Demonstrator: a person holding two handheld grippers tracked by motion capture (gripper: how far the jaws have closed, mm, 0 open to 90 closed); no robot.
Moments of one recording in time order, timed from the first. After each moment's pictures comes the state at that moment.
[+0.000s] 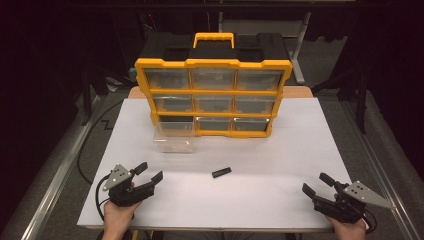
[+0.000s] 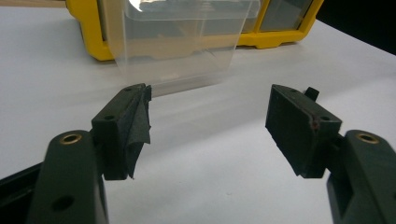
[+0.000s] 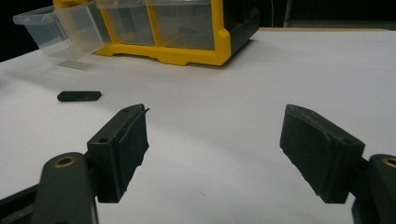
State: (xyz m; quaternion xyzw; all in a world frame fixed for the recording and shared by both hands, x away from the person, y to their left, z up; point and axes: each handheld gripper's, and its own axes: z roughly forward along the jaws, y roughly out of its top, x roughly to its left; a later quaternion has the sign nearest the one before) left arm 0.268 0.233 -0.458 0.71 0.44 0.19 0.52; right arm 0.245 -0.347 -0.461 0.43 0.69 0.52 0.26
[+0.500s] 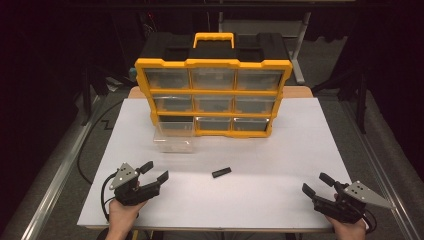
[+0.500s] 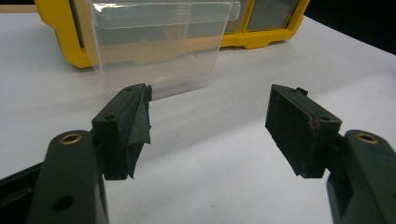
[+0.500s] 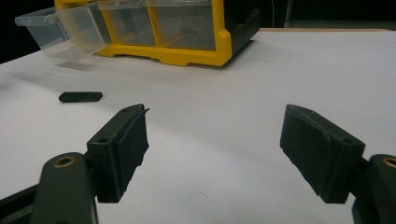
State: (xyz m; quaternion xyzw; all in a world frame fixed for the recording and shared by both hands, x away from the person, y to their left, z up) left arm 0.271 0.218 -0.455 0.72 0.42 0.19 0.52; right arm 0.245 -0.347 -0.461 0.43 0.69 0.53 0.26
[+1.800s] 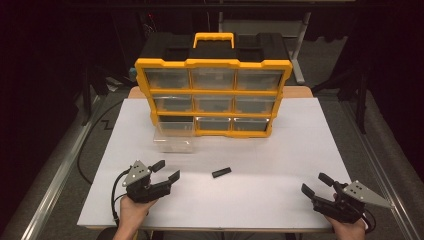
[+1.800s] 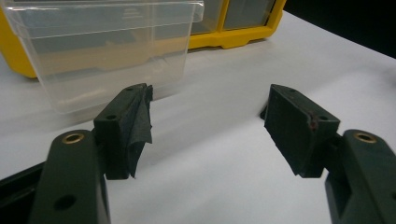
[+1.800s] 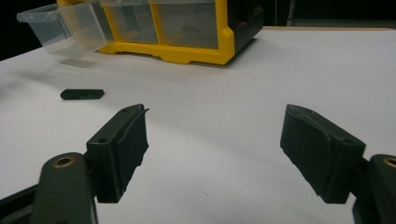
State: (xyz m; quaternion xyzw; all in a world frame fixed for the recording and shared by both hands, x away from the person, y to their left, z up) left arm 0.279 0.194 -0.454 0.73 0.40 0.17 0.52; right arm 0.246 -0.346 -0.461 0.43 0.69 0.52 0.25
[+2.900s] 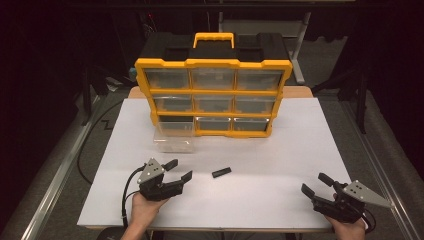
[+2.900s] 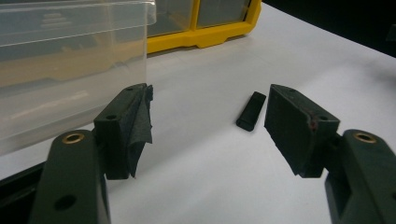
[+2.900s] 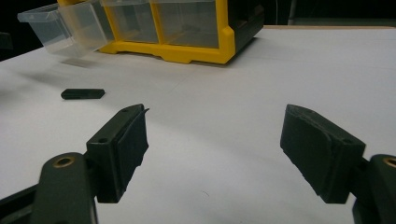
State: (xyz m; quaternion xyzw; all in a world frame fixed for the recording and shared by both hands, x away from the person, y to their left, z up) left arm 0.287 0.162 -0.452 0.75 0.38 0.16 0.52; right arm 0.246 -0.346 -0.461 0.43 0.69 0.52 0.25
